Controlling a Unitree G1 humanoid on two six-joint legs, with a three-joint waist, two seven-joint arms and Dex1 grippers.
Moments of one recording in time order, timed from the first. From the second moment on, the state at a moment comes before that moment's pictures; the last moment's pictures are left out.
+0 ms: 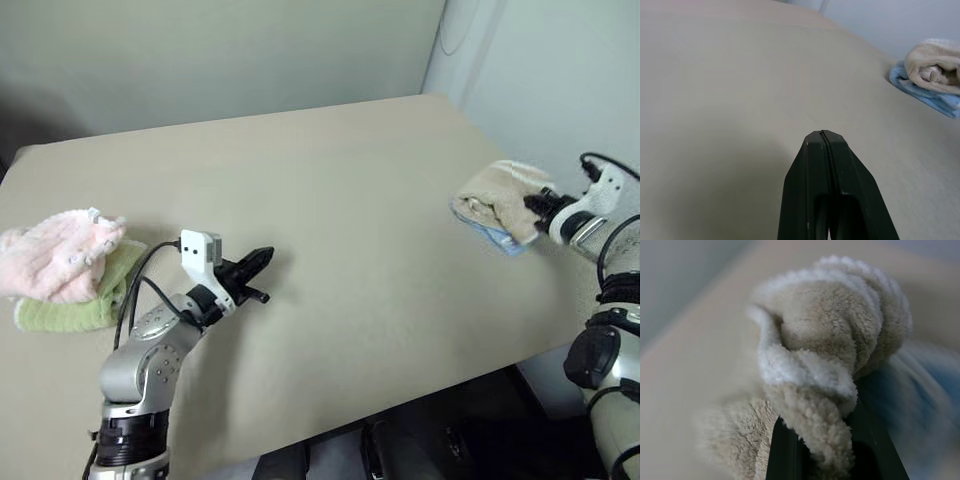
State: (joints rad) left arm -0.20 0.40 0.22 -0.25 -0.62 0.63 -0.50; right arm -0.92 -0.65 -0.54 0.81 0.43 0.79 0.27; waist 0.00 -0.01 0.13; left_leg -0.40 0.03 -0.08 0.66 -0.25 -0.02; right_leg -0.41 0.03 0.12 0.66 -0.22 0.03
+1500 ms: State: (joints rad) left arm -0.02 0.57 0.39 -0.12 -0.39 0.26 -0.53; right arm -0.79 -0.30 0.08 0.48 0.16 0.17 0.70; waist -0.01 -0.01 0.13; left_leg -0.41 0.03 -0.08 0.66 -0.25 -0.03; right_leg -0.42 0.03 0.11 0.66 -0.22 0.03
